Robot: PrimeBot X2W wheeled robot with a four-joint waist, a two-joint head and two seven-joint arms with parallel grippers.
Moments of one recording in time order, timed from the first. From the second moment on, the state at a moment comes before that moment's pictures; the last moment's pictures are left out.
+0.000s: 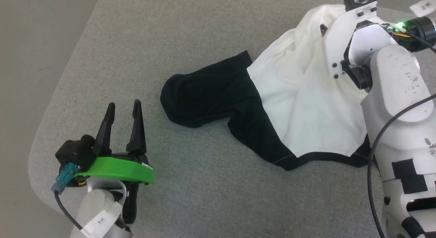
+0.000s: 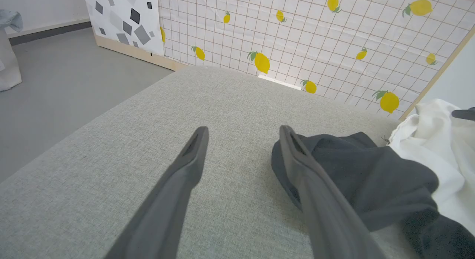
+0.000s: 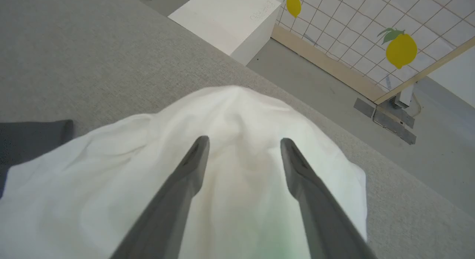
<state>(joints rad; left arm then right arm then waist) -0.22 0.06 -0.01 0.15 -0.35 -0.12 -0.26 -0.95 -0.06 0.01 0.66 -0.16 0.13 0.52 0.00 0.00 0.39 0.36</state>
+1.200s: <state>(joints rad) -0.07 0.07 -0.11 0.26 -0.38 -0.10 -0.11 0.07 -0.05 -0.22 0.05 0.25 0.13 0.26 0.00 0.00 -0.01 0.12</state>
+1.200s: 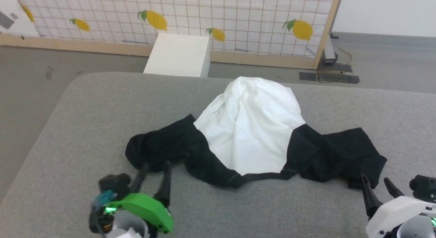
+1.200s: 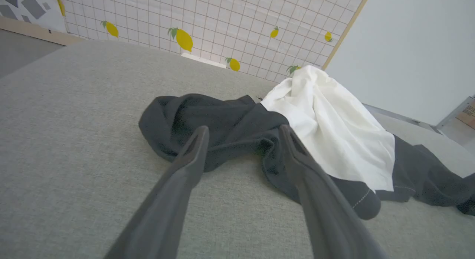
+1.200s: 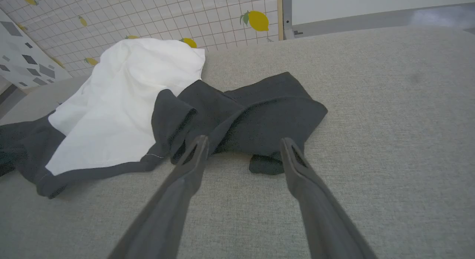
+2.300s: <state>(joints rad) -0.43 0.09 -0.23 0.57 -0.51 0.03 0.42 0.02 -0.05 -0.18 0.00 0.26 0.13 0.26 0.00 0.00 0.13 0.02</state>
